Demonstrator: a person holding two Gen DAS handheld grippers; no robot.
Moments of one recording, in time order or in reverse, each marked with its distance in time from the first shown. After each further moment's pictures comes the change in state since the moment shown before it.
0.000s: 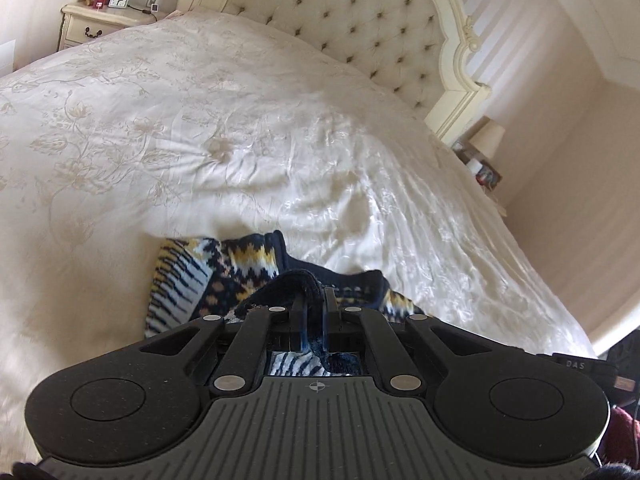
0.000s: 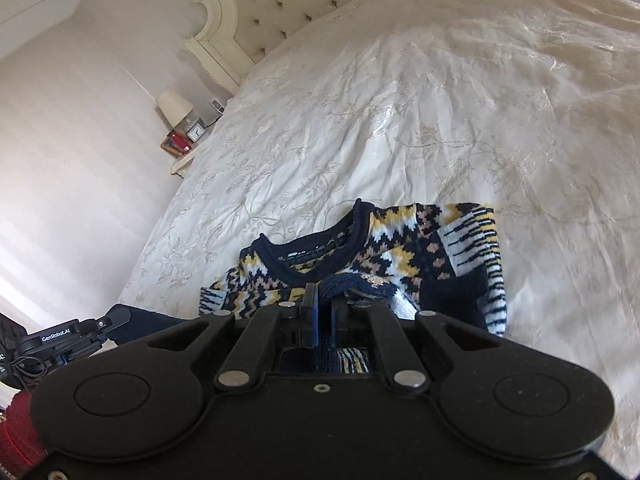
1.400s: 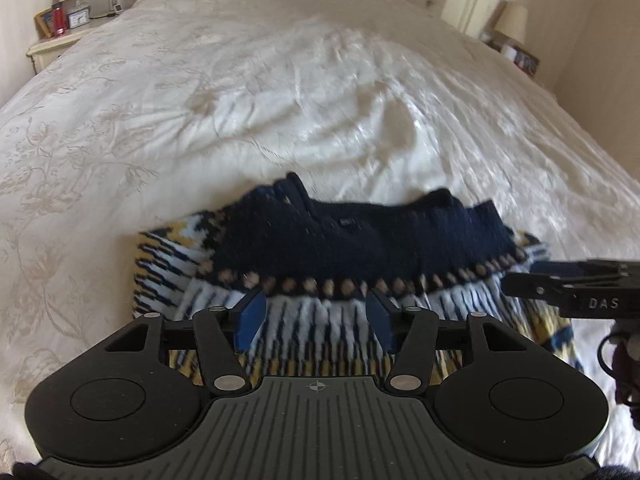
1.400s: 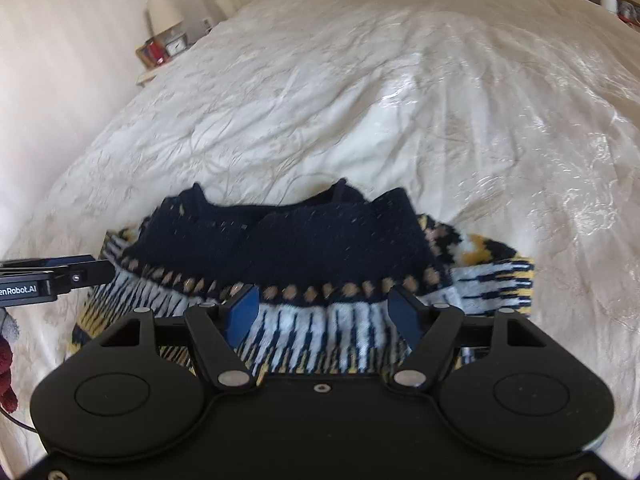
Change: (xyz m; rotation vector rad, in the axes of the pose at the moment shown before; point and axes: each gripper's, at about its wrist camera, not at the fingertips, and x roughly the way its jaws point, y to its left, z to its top) left arm 0.095 -0.032 -0.022 0.298 0.226 0.203; right arm 0.116 0.023 0.002 -0.330 0.152 -0.181
